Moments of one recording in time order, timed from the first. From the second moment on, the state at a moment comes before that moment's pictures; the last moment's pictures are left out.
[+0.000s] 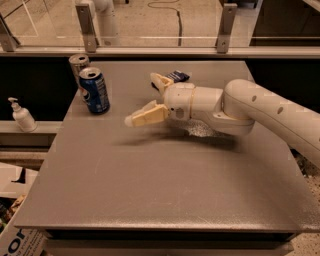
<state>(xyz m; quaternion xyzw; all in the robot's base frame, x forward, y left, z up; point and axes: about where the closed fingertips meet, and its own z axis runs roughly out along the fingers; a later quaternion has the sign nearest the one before) 0.598 0.047 0.872 -0.45 0.58 0.38 0.56</state>
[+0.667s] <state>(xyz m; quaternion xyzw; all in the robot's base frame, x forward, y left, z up) 0.575 0.048 0.871 -0.45 0.58 0.39 0.56</state>
